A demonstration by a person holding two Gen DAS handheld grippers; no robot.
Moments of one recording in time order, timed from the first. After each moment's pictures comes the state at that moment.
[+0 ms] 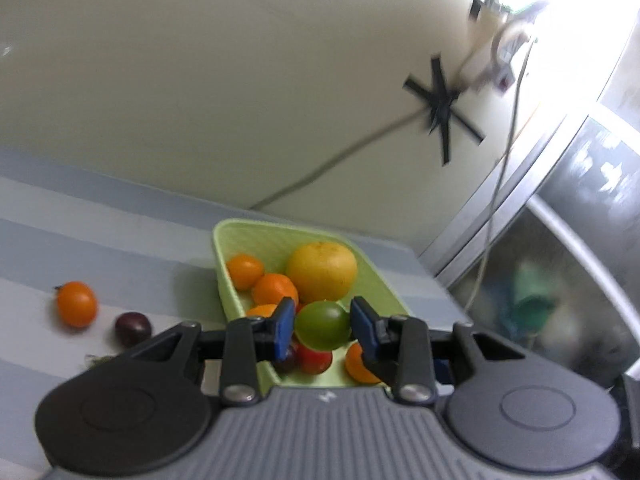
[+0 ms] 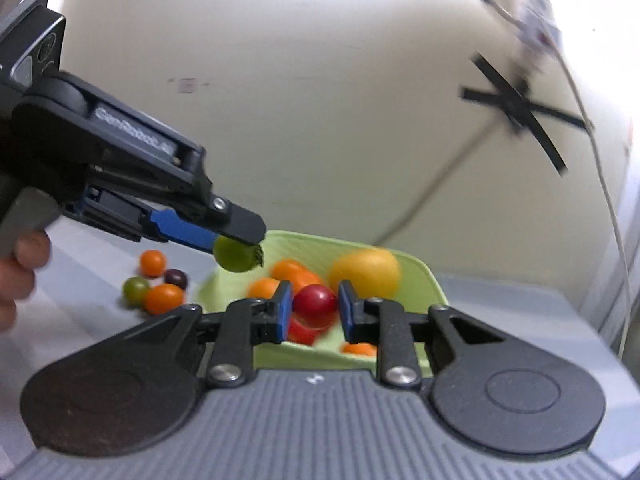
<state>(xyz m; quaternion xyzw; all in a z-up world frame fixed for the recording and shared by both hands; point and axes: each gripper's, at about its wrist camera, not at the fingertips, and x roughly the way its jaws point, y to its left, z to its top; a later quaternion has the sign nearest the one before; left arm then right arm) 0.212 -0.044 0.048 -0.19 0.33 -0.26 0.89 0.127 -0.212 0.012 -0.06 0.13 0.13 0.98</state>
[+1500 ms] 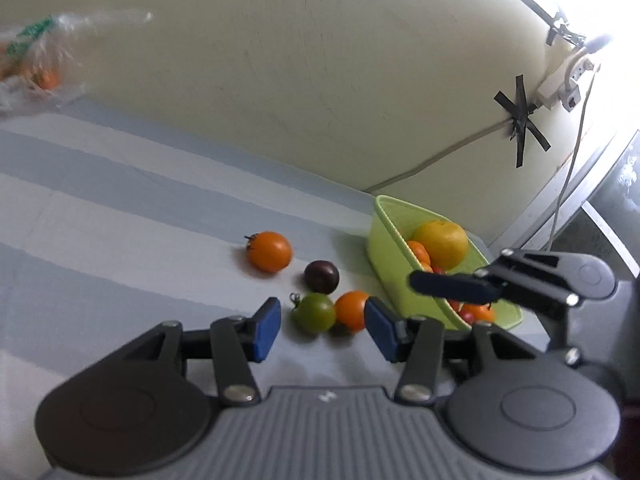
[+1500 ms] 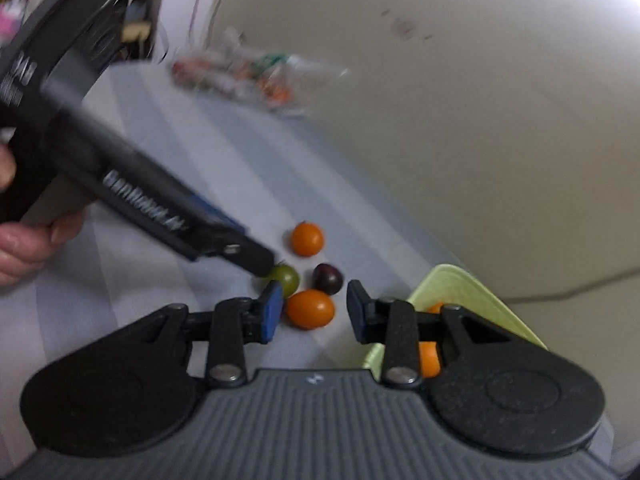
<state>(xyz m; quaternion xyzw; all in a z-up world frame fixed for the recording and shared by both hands) 0.180 0.069 0.018 -0.20 0.36 -0.19 0.89 0.146 -0.080 0.056 -0.29 0.23 0.35 0.86</state>
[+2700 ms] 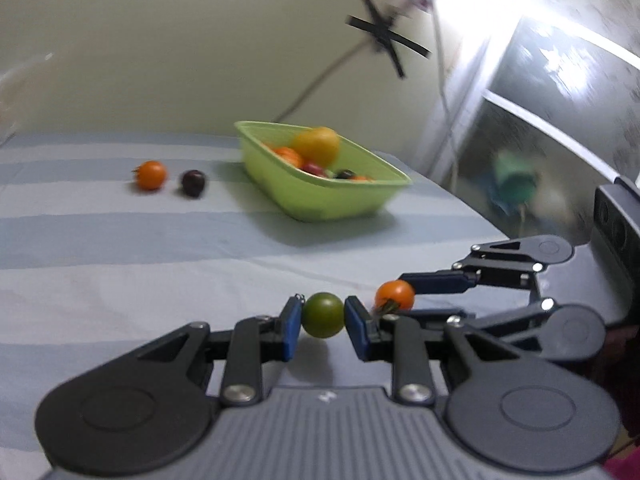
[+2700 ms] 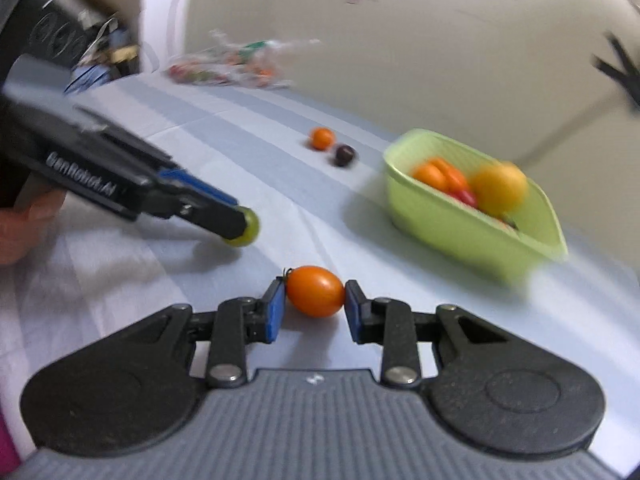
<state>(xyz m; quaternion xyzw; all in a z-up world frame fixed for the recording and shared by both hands) 0.061 -0.001 0.022 -0.07 0.33 -0.30 0.89 0.036 -0.190 0.016 -0.16 0.28 0.30 0.90</state>
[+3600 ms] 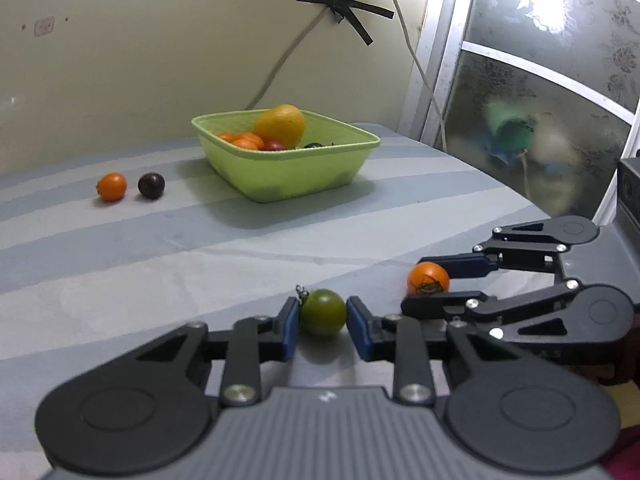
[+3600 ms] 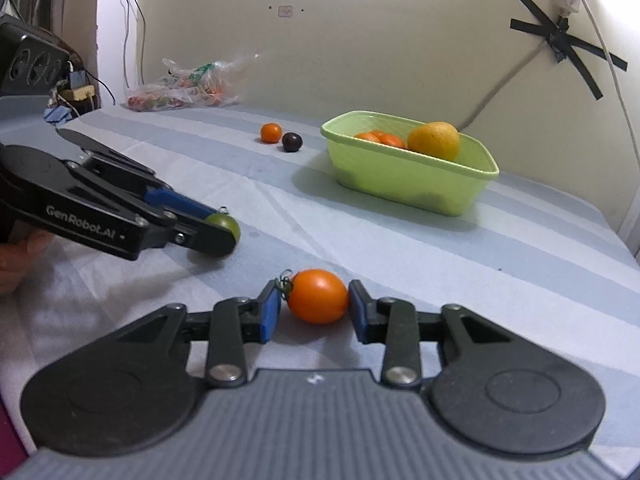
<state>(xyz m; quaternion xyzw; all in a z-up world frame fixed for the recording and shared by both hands) 0.045 -0.045 0.014 0.02 0.33 -0.29 0.90 0.005 -0.228 -0.003 -0.10 0.26 0.24 0.93</state>
